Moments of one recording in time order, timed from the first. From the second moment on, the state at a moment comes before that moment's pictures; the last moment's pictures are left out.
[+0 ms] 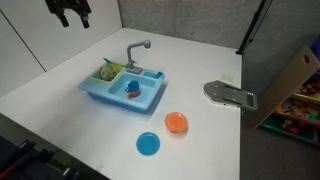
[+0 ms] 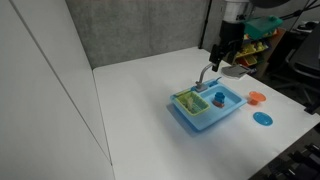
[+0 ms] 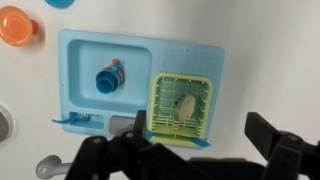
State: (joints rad) arm 0.07 0.17 0.15 -1.96 -0.10 2.06 0.16
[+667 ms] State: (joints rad) arm 0.10 0.43 0.10 -1.84 -0.03 2.17 0.21
